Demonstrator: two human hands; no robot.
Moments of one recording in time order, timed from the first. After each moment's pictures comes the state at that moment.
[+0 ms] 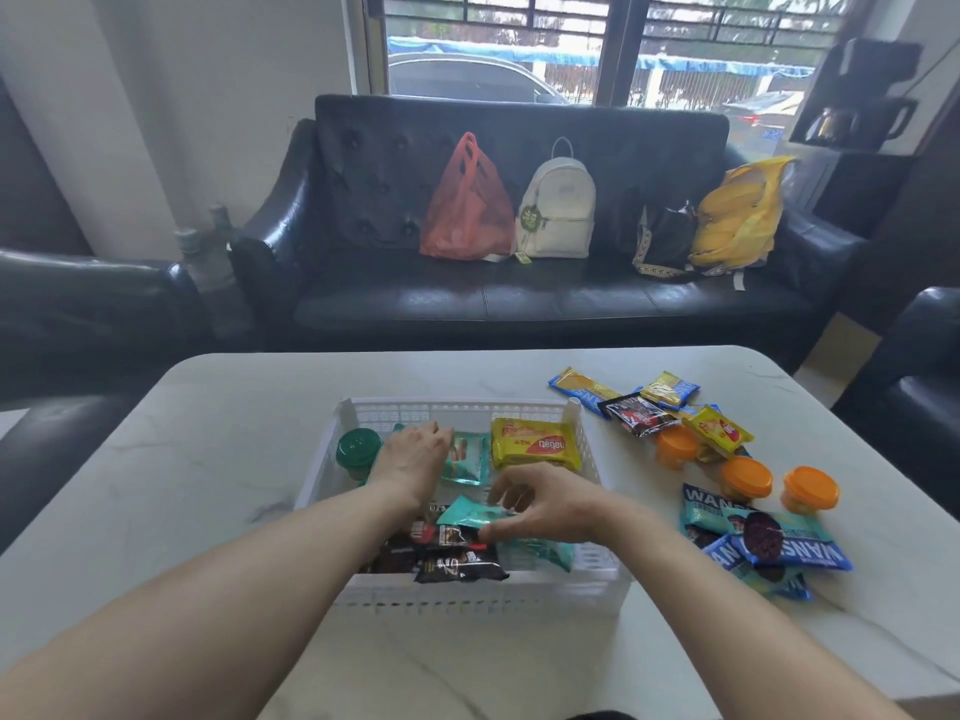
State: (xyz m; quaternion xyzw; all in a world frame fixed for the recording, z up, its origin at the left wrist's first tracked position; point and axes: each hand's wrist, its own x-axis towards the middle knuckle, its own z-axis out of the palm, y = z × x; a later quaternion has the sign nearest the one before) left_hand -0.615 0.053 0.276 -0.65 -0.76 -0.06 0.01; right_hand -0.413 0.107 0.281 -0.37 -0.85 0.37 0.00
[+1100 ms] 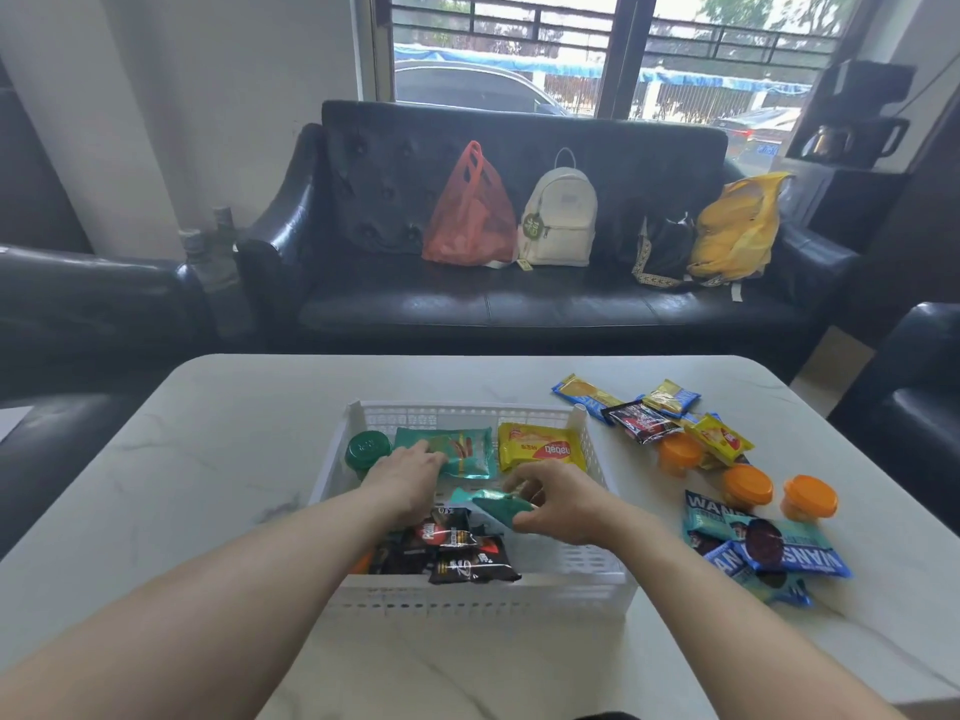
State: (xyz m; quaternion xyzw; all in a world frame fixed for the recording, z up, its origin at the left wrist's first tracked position) left_hand -0.635 0.042 0.265 -0.65 -0.76 0.01 -0.09; right_hand -0.416 0.111 0.276 -0.40 -0.86 0.32 0.03
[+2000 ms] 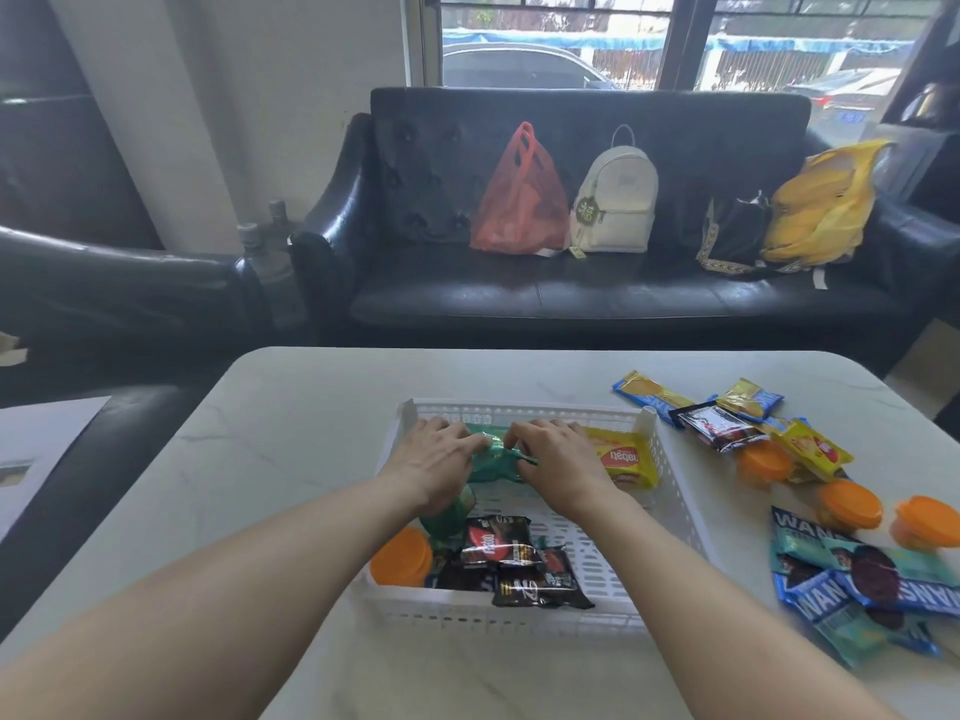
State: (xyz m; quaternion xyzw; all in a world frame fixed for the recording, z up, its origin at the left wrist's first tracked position) left_hand -0.683 0.048 0.265 -0.69 -0.72 0.03 0.03; right_hand -0.511 0.128 0.264 -0.38 -0.91 0.09 0.11
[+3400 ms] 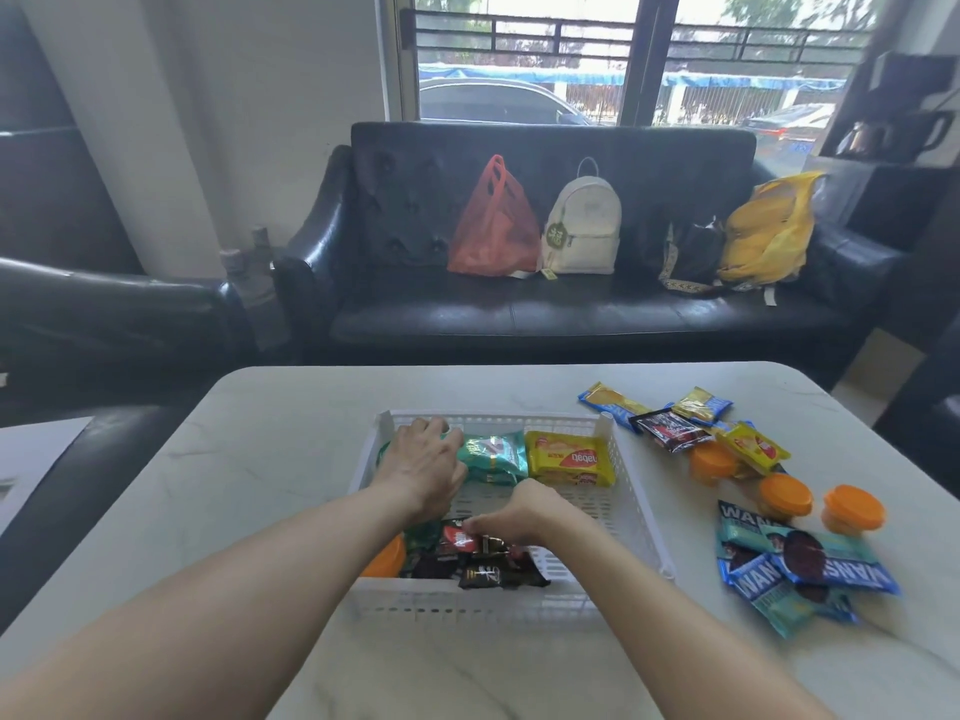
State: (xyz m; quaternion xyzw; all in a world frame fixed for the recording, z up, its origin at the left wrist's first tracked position) left_hand -0.649 0.035 0.287 -0.66 -0.75 -0.01 0.05; right_hand -0.488 0.065 0.297 -0.56 -0.76 0.32 -0.08
